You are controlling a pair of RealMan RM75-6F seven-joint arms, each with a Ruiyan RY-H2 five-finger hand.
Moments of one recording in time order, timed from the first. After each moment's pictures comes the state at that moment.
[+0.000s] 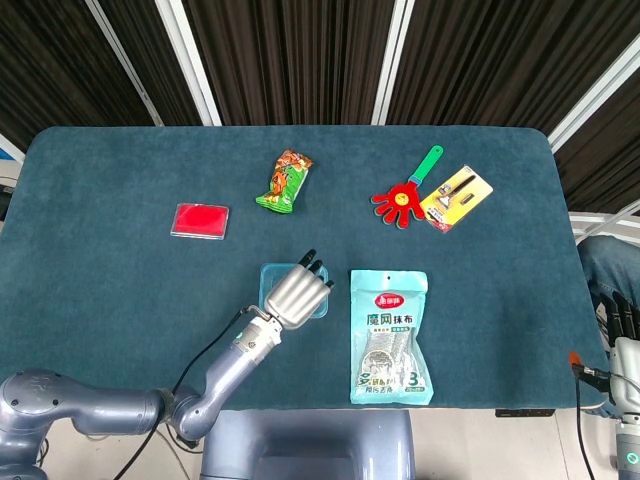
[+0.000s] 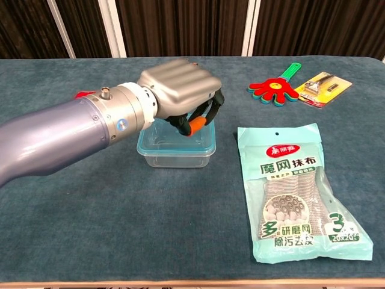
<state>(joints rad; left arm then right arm) -1.00 -1.77 -0.19 -1.53 1.02 1.01 0.93 0.01 -1.09 0.14 -1.75 -1.26 1.48 -0.07</state>
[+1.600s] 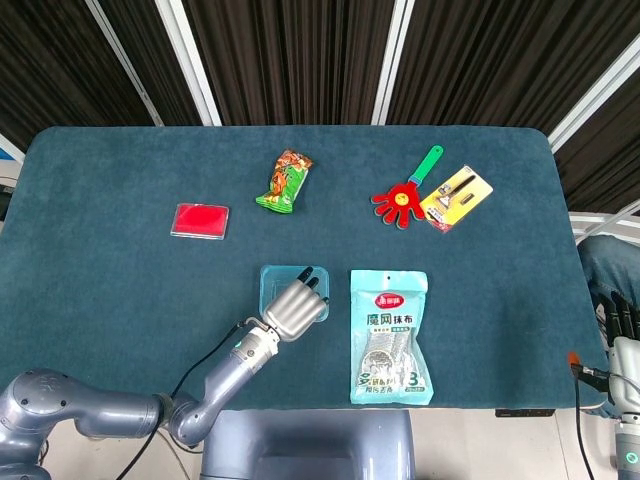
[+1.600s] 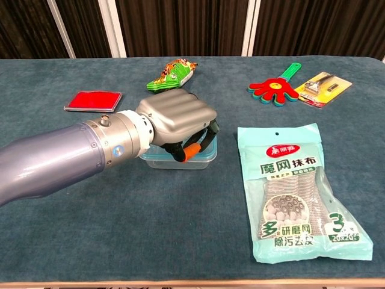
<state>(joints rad) -1.00 -1.80 -0.11 -1.49 0.99 0.98 0.87 0.01 -1.09 0.14 -1.76 -1.25 1.47 -0.08</state>
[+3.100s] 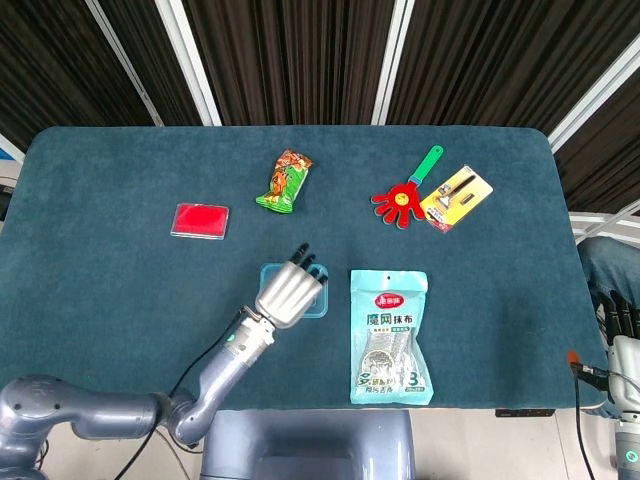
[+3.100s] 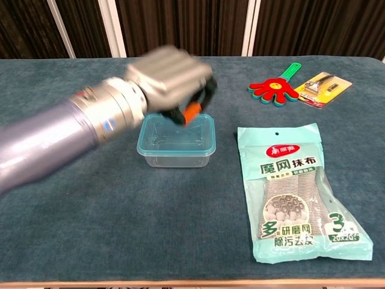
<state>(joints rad) -0.95 -1.77 -0.16 -1.52 1.14 1.17 0.85 0.01 -1.09 0.14 -1.76 -1.26 1.47 -0.08</state>
